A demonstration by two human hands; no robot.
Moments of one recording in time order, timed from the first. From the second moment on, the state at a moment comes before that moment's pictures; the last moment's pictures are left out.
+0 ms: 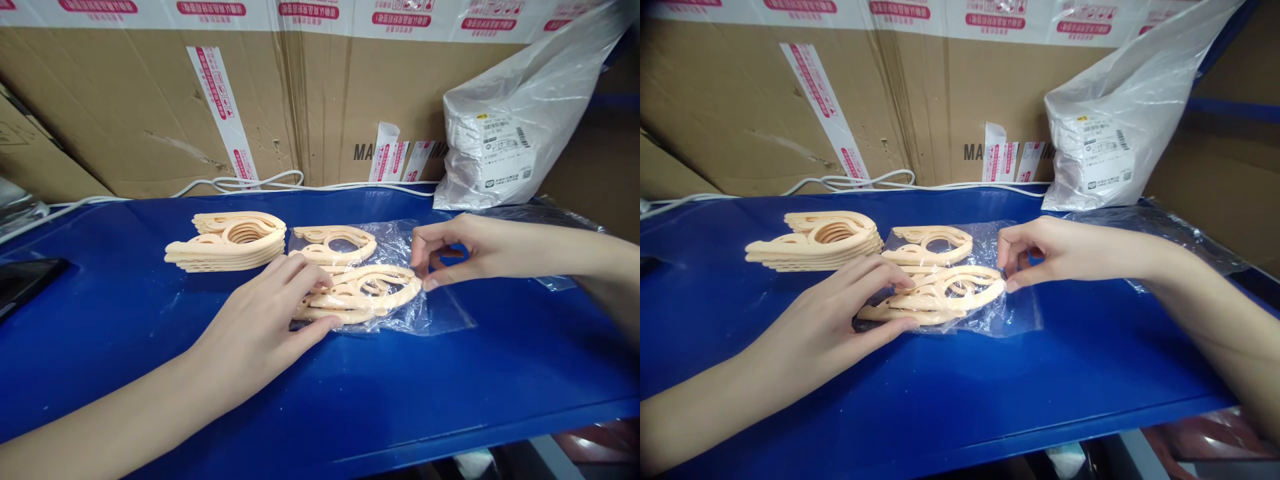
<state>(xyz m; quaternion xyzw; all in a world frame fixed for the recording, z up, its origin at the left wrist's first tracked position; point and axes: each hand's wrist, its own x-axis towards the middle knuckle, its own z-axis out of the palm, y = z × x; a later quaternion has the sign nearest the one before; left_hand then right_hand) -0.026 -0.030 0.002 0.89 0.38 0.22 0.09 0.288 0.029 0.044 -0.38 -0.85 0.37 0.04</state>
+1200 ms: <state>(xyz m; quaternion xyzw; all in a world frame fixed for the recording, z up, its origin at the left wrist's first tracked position) -0.022 -0.033 0.002 0.88 0.37 0.23 0.18 0.265 0.024 0.023 -0.39 -0.73 0.53 0.16</state>
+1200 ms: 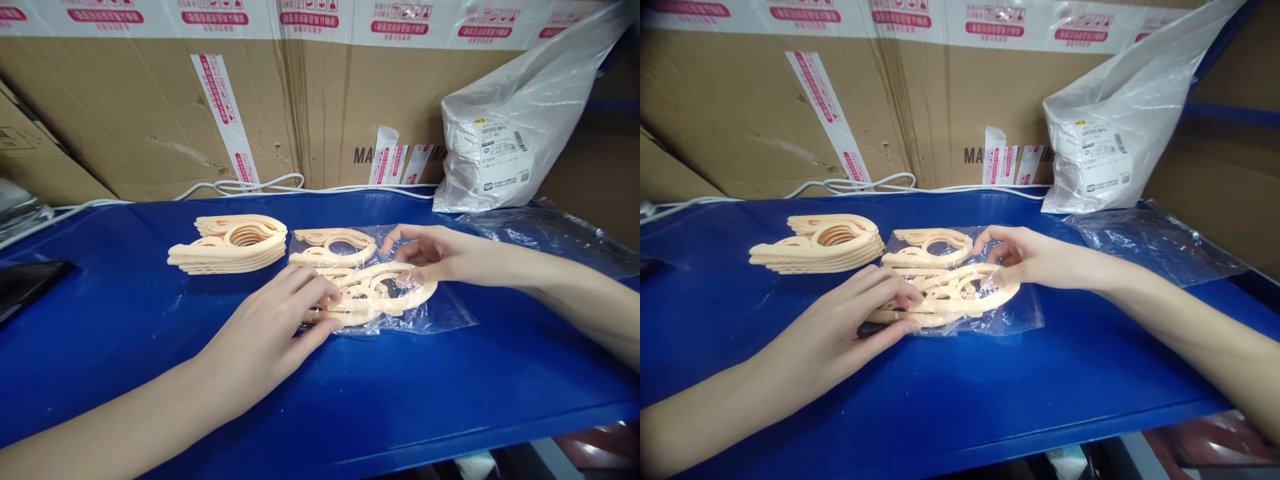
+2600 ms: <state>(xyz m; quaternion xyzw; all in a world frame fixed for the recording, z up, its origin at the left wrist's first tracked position) -0.025 -0.030 0.009 0.92 0.32 0.19 0.11 0.246 0.010 0.017 -0.48 -0.66 0.53 0.23</state>
